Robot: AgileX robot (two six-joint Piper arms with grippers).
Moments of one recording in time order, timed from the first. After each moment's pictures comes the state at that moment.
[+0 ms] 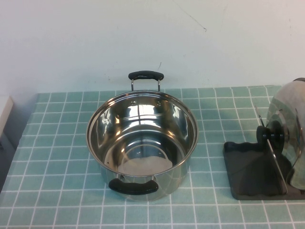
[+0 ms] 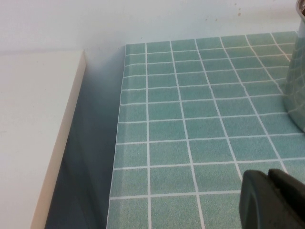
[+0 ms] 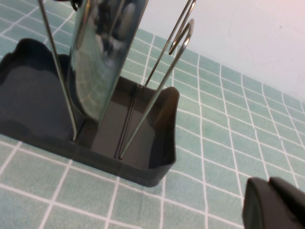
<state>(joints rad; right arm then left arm) 0.00 -0.01 0.03 -0.08 0.40 -0.33 0.03 -0.01 0.02 -0.07 0.34 0.06</state>
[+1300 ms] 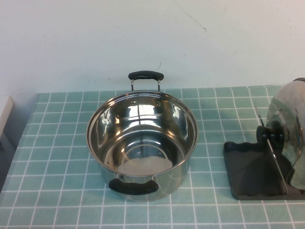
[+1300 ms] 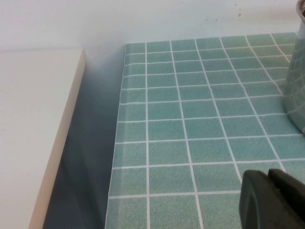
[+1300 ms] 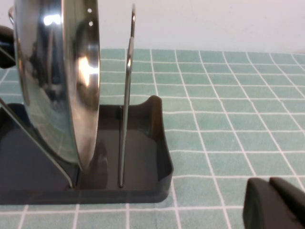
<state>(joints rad) 0.00 -0.01 0.03 -0.27 0.39 0.21 0.03 -0.01 0.02 -0.07 0.34 0.05</state>
